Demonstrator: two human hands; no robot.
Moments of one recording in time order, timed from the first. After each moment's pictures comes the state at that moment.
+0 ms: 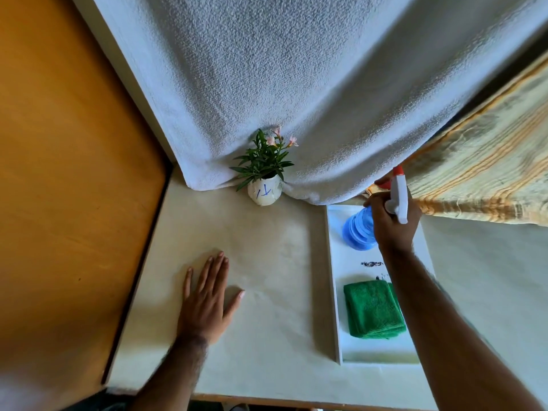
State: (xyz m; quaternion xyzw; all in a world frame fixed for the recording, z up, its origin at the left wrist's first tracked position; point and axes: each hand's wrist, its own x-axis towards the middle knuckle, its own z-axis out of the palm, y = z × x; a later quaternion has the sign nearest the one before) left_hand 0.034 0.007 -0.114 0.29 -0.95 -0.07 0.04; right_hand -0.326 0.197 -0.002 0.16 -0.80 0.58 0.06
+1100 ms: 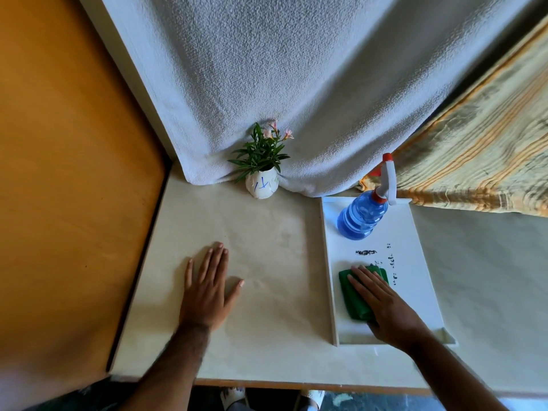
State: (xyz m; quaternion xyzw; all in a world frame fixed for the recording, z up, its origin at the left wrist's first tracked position) left_hand 0.036 0.010 -0.115 0.28 -0.95 -0.06 0.06; right_hand -0.220 0.352 -0.066 0.55 -0.82 0.11 -0.13
